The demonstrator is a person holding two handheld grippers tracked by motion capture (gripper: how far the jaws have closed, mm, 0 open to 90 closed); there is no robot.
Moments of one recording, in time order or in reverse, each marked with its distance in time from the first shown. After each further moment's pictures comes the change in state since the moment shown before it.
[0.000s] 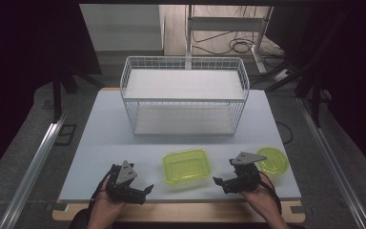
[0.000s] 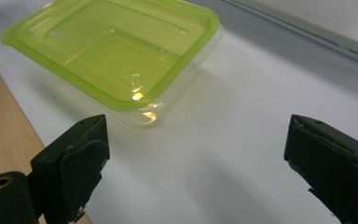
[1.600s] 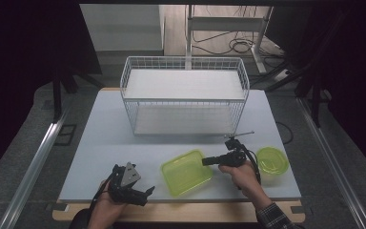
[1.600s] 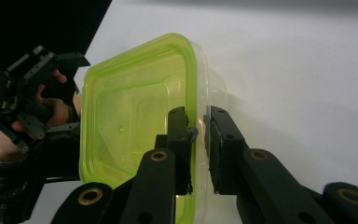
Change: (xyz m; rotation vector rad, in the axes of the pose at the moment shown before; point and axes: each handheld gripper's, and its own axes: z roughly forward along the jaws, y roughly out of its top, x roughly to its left) left arm -0.005 0.000 0.004 0.029 0.022 0.060; right arm -0.041 0.039 0.055 0.124 0.434 0.526
